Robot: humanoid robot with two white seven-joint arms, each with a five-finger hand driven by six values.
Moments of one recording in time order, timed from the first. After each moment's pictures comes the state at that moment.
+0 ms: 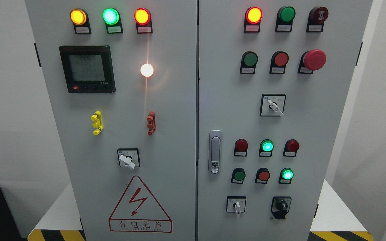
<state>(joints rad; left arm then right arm) 0.08 -0.09 -0.10 -0.09 0.08 -0.06 0.03 0.24 0.08 -0.13 -0.25 0.08 -0.17 0.21</state>
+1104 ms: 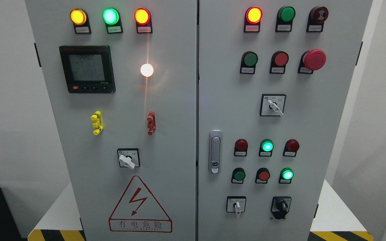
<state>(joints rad) 0.08 -0.09 -0.10 -0.09 0.08 -0.06 0.03 0.21 0.07 -0.12 -0.28 0.13 -0.12 0.24</state>
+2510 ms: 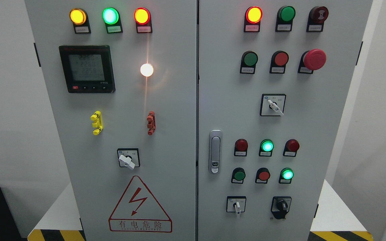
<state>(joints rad) 0.08 -0.09 -0.10 -0.09 0.08 -0.06 0.03 0.20 0.07 -0.13 -1.23 0.93 0.02 0.24</state>
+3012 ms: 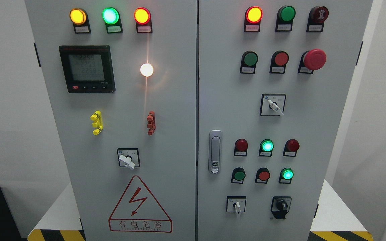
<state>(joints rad) 0.08 -0.09 -0.10 -0.09 0.08 -0.06 0.03 0.17 0.09 -0.14 -1.58 1.15 0.08 0.33</state>
